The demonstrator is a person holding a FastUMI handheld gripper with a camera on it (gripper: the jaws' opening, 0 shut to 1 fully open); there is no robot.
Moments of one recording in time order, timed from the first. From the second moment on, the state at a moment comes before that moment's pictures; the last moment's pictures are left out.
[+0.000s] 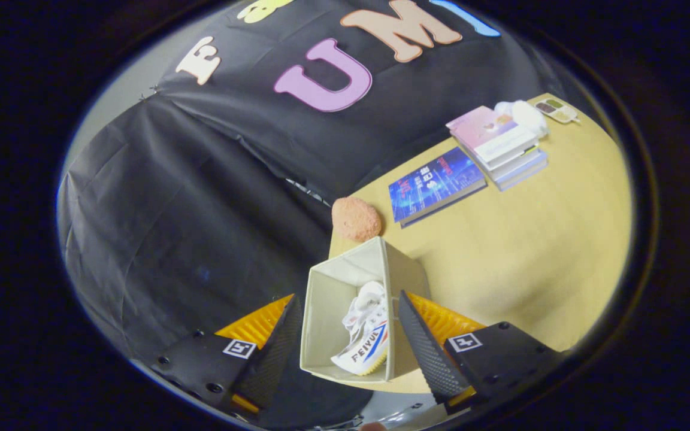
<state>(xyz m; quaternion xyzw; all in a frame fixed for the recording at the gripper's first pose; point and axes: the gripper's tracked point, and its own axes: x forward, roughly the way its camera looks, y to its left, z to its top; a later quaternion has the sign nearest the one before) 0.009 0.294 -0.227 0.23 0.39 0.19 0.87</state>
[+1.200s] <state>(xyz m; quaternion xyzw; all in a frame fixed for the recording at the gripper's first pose) 0.013 0.089 0.004 0.00 0.02 0.16 0.99</state>
